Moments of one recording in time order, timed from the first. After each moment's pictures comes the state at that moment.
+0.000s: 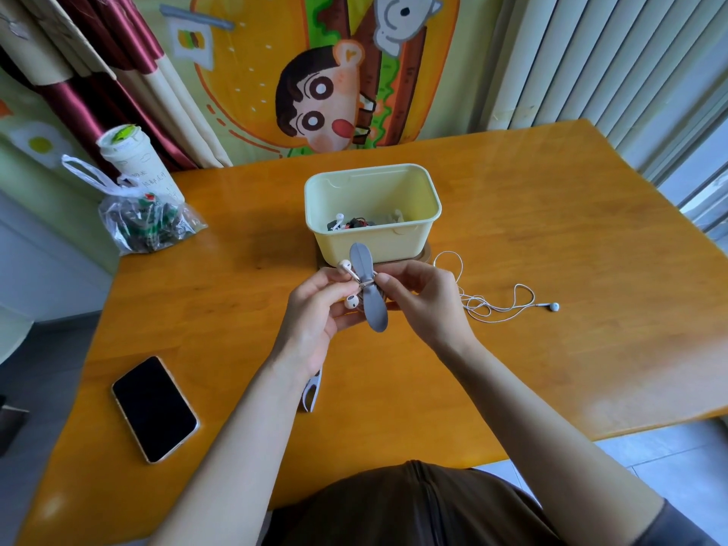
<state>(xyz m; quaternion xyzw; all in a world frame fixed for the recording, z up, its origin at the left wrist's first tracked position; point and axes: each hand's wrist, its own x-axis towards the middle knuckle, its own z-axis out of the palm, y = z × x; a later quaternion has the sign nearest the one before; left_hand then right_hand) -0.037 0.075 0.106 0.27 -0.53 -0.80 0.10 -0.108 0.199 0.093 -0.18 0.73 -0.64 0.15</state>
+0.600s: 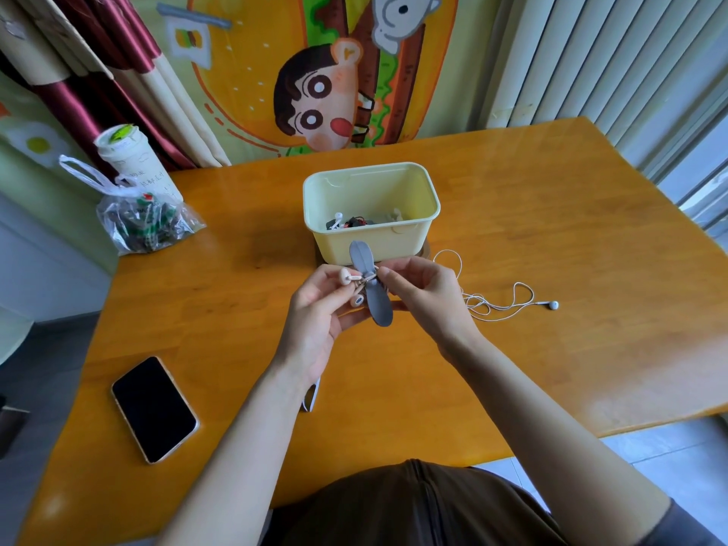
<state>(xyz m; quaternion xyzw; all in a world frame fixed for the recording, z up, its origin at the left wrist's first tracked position) -0.032 0.081 0.102 0.19 -0.52 -0.82 0.12 -0.110 0.201 0.103 -0.14 0.70 -0.67 0.21</state>
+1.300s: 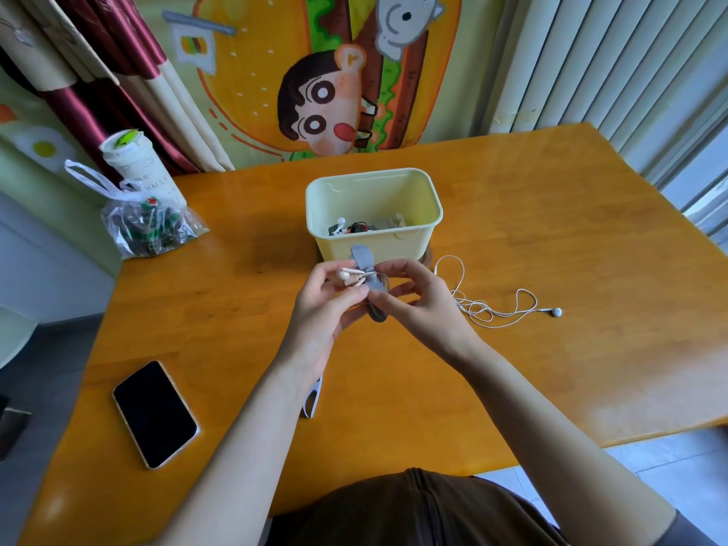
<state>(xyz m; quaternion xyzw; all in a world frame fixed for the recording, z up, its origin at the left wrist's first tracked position) -0.040 0.078 0.103 0.22 -0.54 -0.80 0.12 -0.111 0.203 0.101 -0.22 0.74 -0.61 0.19</state>
